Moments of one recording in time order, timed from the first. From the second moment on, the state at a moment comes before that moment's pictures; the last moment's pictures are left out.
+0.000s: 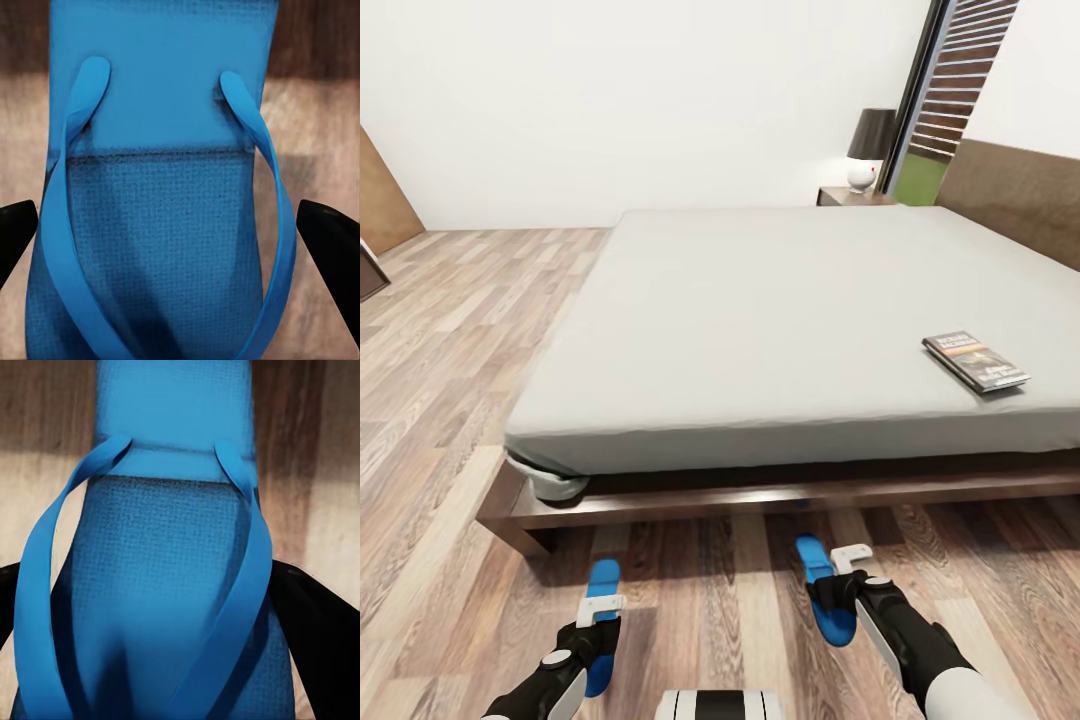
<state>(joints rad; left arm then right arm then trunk) -0.51 0.00 -0.08 -0.29 0.15 -0.06 0.07 -0.54 -0.07 0.16 -0.61 -0.03 0.38 0.10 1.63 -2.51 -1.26</state>
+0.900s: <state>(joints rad) -0.51 0.00 -0.08 -0.29 0.15 -0.07 0.07 -0.54 -0.07 0.16 -0.61 -0.02 0.39 0.10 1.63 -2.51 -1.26</state>
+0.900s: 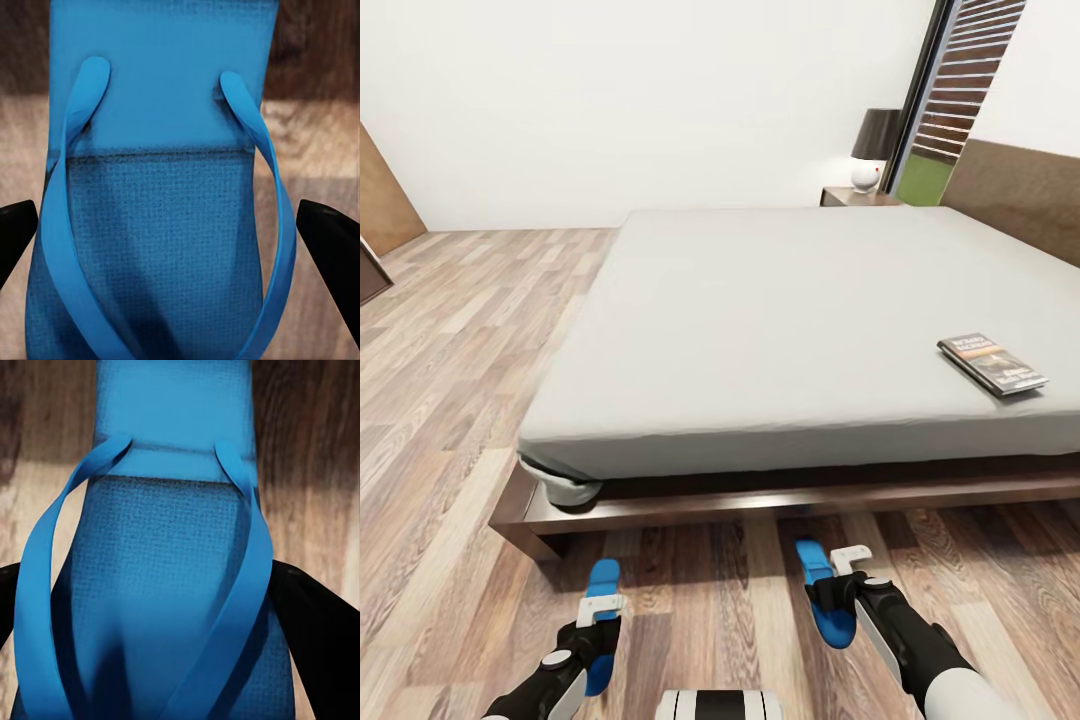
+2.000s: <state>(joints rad) -0.51 0.00 -0.10 -0.29 0.15 -0.09 0.07 -0.54 -0.07 0.16 -0.62 -0.02 0.38 0.10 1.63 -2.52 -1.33</state>
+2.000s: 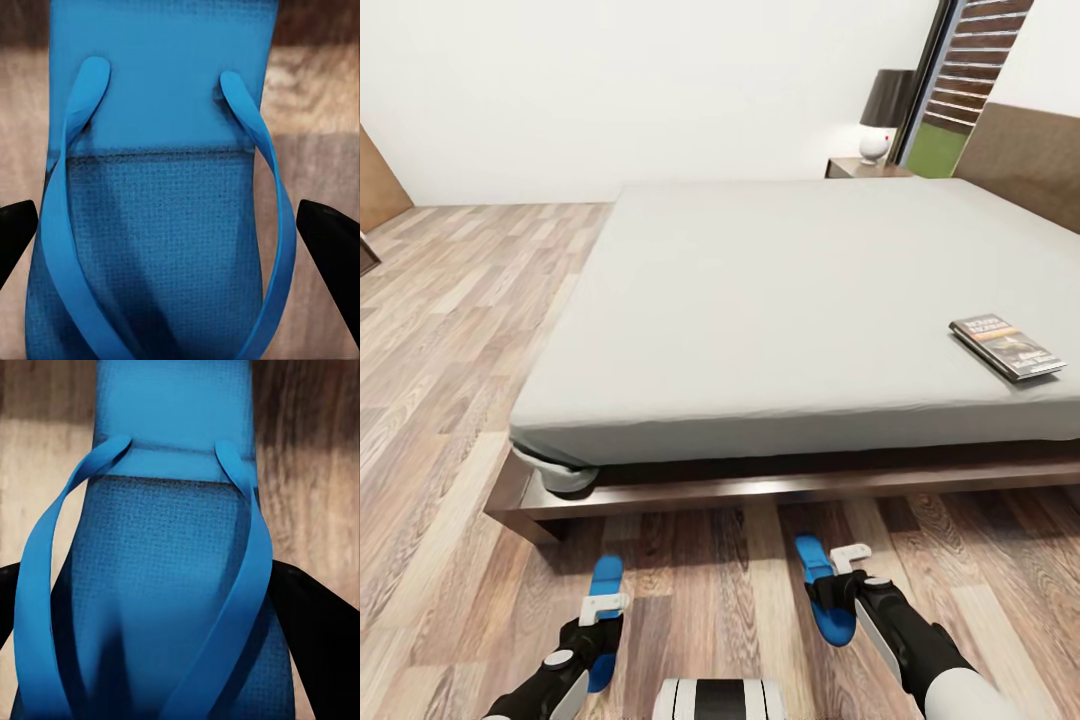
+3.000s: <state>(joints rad) -0.52 0.00 -0.18 -0.37 0.12 -0.08 0.07 -0.43 -0.07 0.15 -0.87 -0.02 0.48 0.19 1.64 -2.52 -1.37</state>
